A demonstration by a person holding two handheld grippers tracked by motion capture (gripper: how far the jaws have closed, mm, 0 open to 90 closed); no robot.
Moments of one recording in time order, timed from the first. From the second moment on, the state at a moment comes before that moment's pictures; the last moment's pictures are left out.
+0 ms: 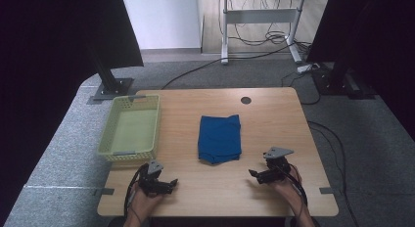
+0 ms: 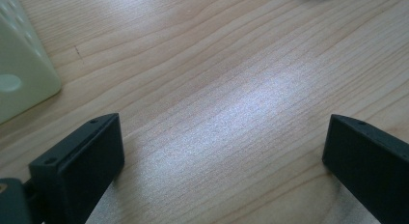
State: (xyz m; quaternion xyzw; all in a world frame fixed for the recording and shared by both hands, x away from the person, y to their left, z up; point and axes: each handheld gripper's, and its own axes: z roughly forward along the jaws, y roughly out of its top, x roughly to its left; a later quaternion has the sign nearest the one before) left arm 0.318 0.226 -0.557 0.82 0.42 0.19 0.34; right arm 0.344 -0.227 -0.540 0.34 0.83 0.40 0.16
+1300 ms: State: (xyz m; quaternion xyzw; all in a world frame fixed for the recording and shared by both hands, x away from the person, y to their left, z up) left arm 0.318 0.226 -0.557 0.82 0.43 0.19 0.34; right arm 0.323 -0.252 -0.563 0.38 0.83 0.36 0.16
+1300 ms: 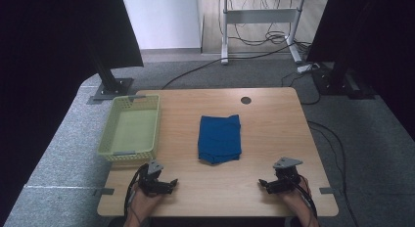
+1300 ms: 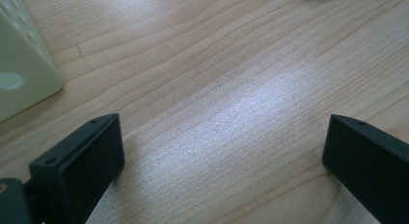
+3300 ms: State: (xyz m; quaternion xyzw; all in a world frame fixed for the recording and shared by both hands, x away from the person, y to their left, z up) left arm 0.368 0.162 -0.519 0.82 0.38 0.18 0.37; right arm 0.323 -0.253 -0.563 0.38 0.83 0.36 0.16
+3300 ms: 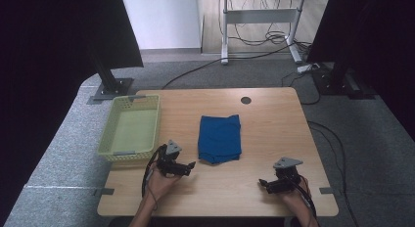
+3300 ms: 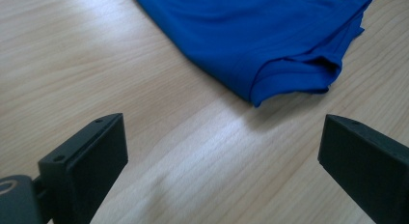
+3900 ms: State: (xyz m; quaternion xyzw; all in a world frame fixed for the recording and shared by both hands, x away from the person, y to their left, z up) left arm 0.398 0.123 -0.507 0.82 0.37 0.18 0.39; right arm 0.323 -0.253 -0.563 0.39 0.83 0.36 0.16
